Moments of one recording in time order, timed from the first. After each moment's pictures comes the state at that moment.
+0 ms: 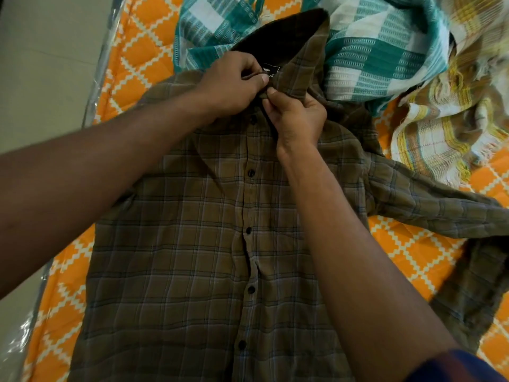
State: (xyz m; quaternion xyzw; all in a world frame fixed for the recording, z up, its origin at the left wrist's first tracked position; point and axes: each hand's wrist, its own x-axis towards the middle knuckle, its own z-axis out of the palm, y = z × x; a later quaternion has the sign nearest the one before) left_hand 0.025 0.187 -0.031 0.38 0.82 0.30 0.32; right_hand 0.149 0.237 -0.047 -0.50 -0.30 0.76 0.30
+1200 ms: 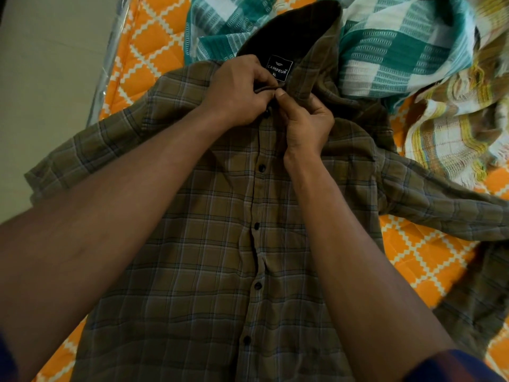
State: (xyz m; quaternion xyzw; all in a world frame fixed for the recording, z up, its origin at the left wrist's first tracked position) left_hand 0.032 0.172 -0.052 0.47 0.82 0.27 0.19; right_hand 0.159 0.225 -0.076 -0.49 -0.37 0.72 0.33
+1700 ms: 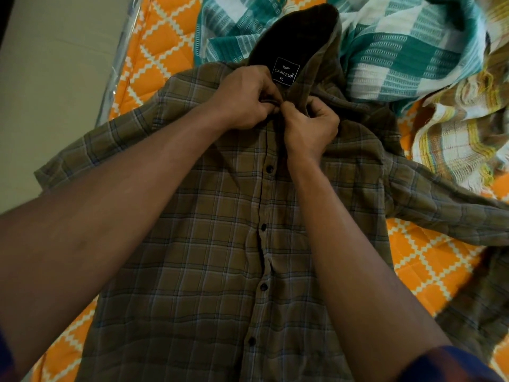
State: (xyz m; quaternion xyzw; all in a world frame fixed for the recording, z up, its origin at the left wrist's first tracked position) left_hand 0.023 0.166 -0.051 0.52 0.79 0.21 0.25; right_hand 0.155 0.217 -0.086 -0.53 -0.58 0.53 0.32
